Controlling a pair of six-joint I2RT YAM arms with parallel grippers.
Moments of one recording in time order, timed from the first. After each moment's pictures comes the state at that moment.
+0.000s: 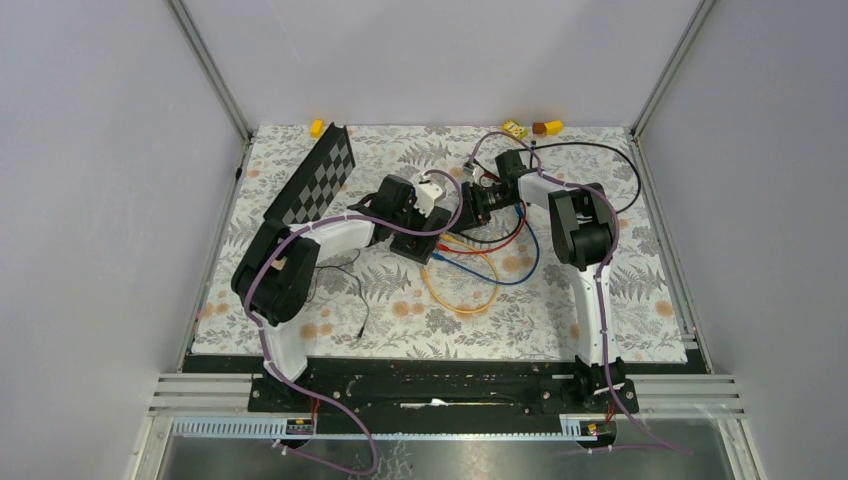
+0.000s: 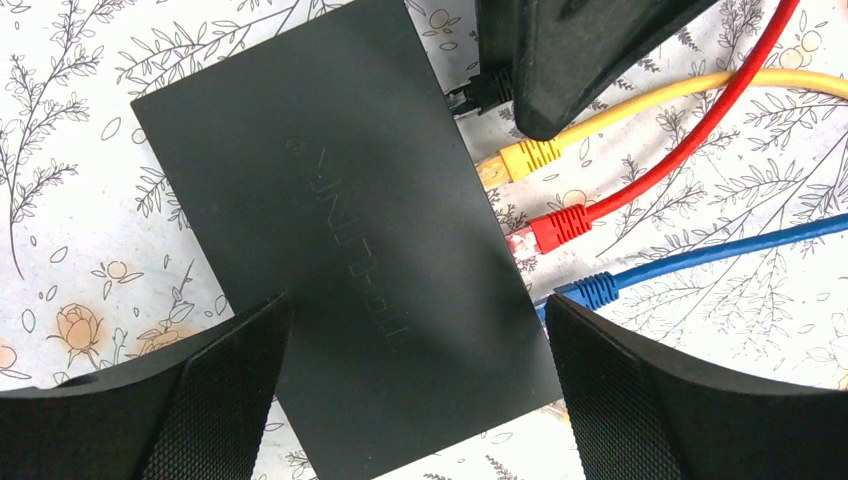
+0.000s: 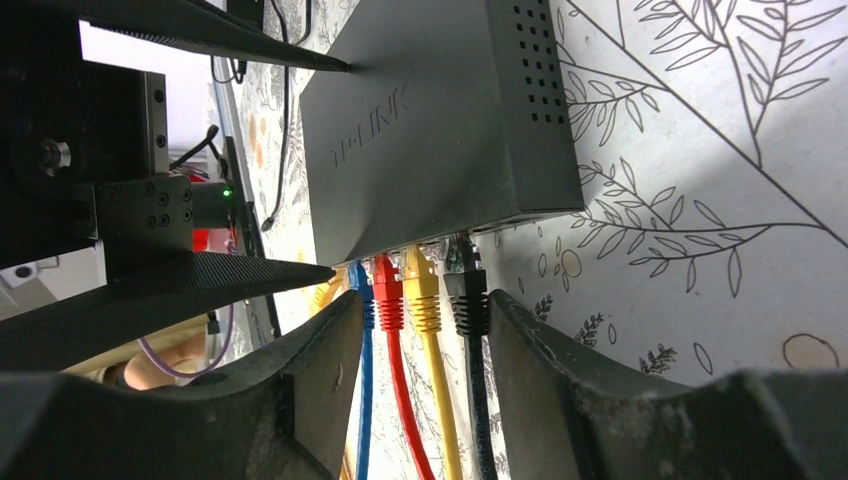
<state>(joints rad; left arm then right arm) -0.54 1.85 1.14 -0.11 0.25 0.18 0.27 2.39 1.69 -0.48 -1.11 0.01</state>
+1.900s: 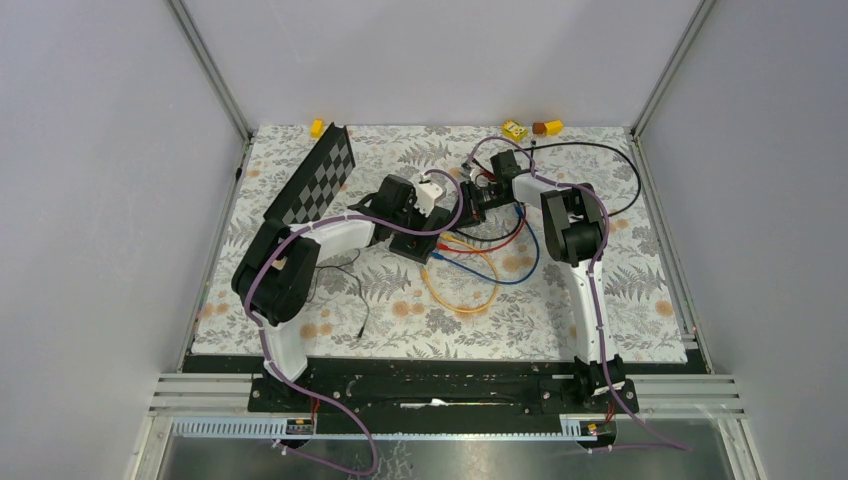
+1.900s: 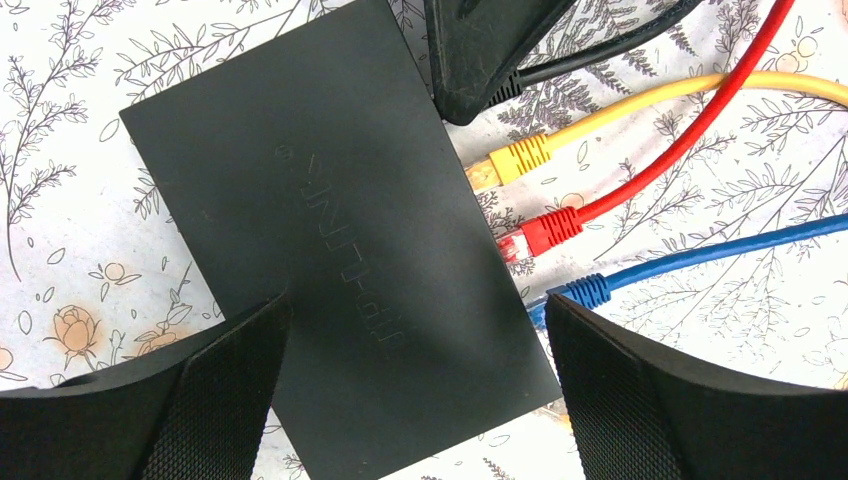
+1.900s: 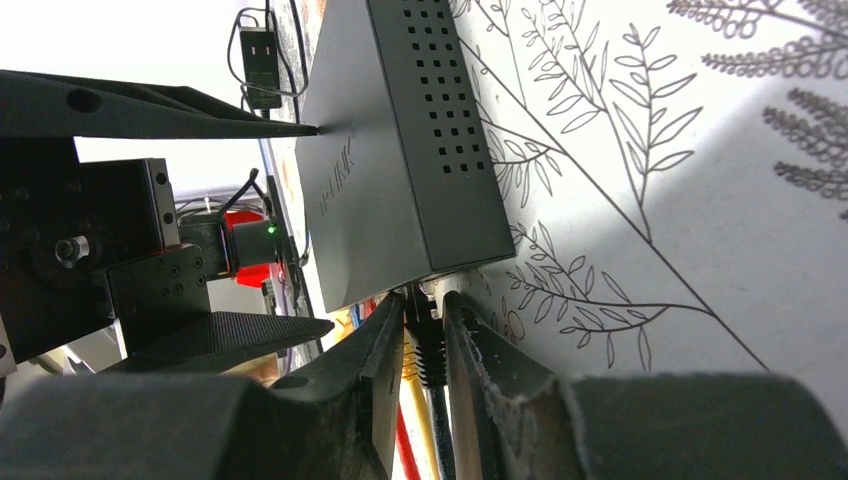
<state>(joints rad) -0.55 1.85 1.15 -0.11 0.25 0.18 0.28 2.51 1.81 -0.45 -1.13 0.22</state>
